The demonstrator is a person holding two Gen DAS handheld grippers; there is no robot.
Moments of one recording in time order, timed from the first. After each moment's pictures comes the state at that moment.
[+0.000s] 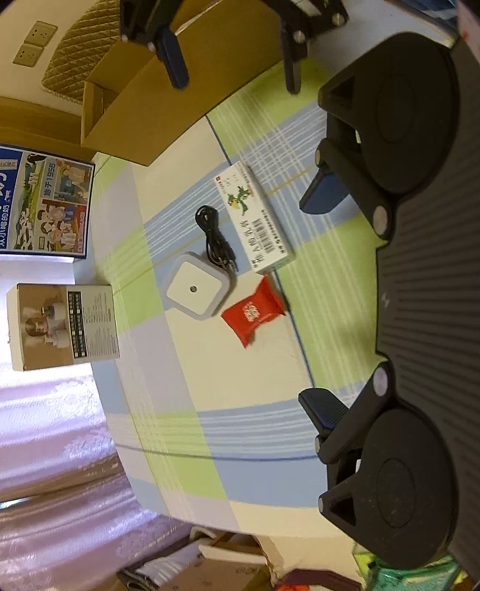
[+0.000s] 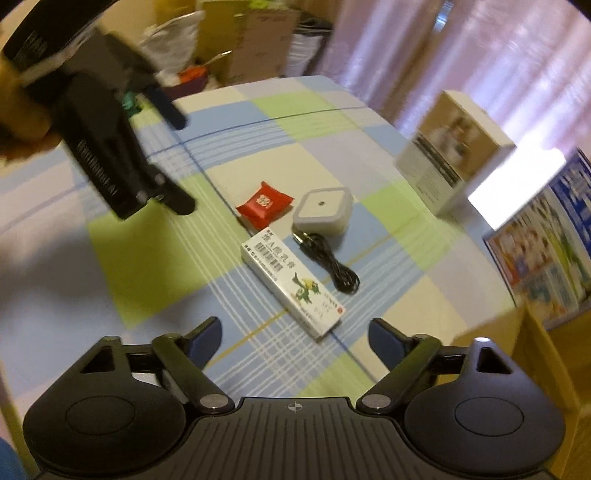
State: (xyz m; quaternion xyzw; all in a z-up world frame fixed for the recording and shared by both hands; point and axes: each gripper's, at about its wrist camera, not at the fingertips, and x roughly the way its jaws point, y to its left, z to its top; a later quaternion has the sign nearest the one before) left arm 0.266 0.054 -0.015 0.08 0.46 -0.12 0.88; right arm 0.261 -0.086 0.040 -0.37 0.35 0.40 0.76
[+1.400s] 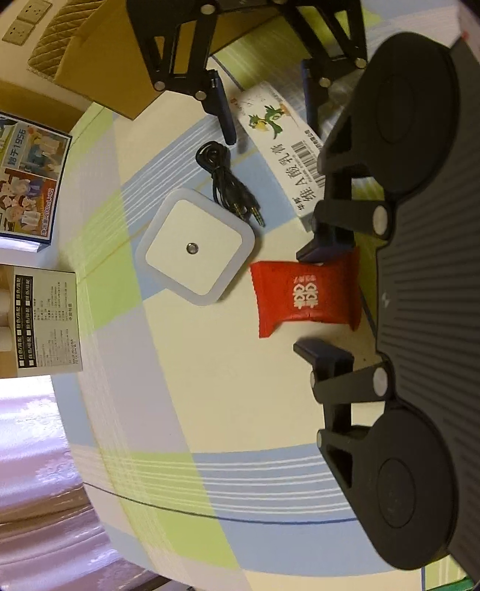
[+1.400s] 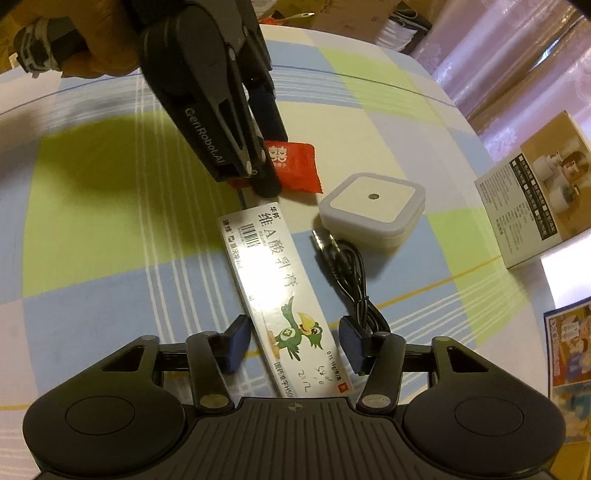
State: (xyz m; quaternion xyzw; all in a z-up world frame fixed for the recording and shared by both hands) left arm 0.362 0.060 -0.099 0.07 0.49 -0.14 0.86; right arm 0.334 -0.038 -0.053 -0.46 0.34 0.46 0.68
